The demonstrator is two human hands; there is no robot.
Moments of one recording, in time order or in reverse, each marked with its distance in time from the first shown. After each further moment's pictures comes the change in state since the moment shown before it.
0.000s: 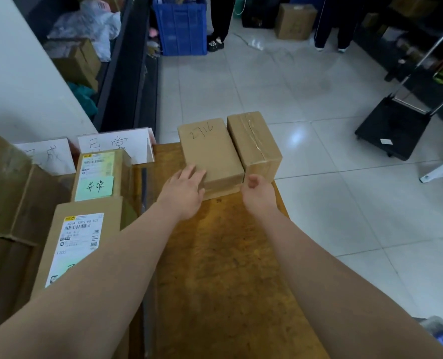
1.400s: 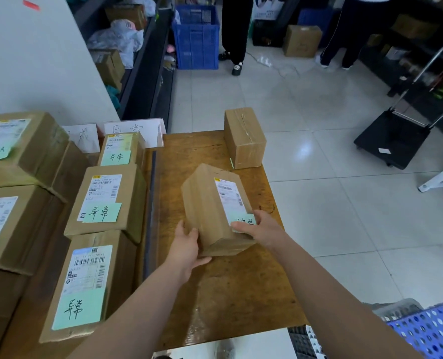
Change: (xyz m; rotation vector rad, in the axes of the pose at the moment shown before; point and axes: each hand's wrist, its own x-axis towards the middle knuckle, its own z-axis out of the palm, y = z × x) left_hand -0.199 0.078 0.068 -1.524 0.003 -0.735; right_hand -0.143 0.084 -0.067 0.017 -0.368 0.084
